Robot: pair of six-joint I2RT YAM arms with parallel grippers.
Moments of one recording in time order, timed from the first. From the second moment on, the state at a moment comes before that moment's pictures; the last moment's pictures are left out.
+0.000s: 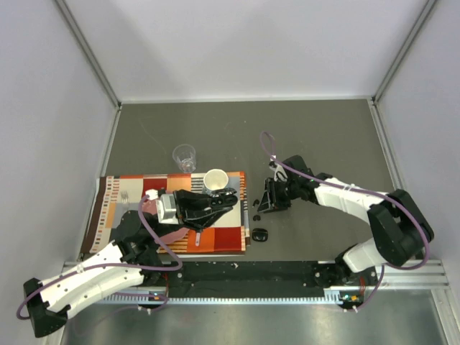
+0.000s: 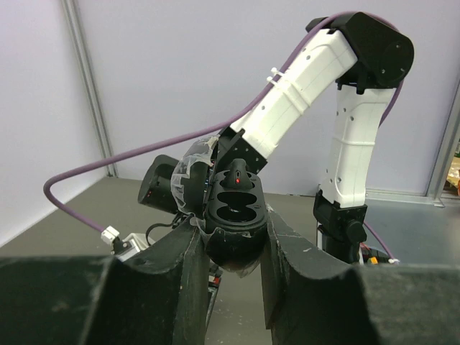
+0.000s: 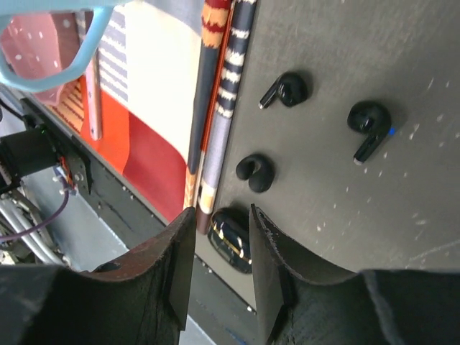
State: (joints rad) left arm -0.95 0.50 0.39 0.57 0.35 -0.13; right arm 0.59 1.42 0.74 -0.26 -0.50 0.56
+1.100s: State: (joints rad) left arm -0.95 0.49 0.39 0.55 0.34 -0.13; right arm 0.65 1.65 0.83 -0.22 -0.40 0.50
